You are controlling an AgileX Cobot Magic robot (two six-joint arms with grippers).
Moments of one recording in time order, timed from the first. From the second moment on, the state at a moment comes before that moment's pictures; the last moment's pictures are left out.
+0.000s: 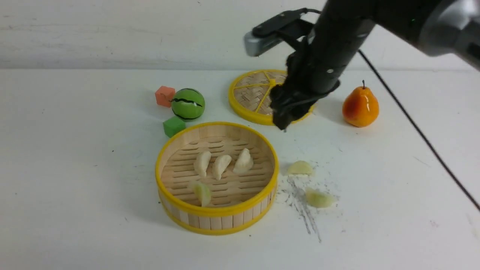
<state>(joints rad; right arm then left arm) 0.44 2.00 -2.01 0.13 1.24 -0.33 -0.48 0.35 -0.49 0.31 0.82 -0.42</state>
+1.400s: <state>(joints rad) 0.43 2.06 -1.92 0.37 1.20 -0.26 -0.48 0.35 -0.44 0.30 0.66 -0.42</state>
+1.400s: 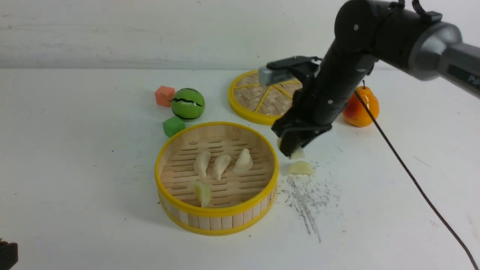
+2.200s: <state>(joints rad) 0.59 2.20 -1.93 0.36 1.05 -0.22 -0.48 0.35 -0.44 0.30 0.67 -0.42</state>
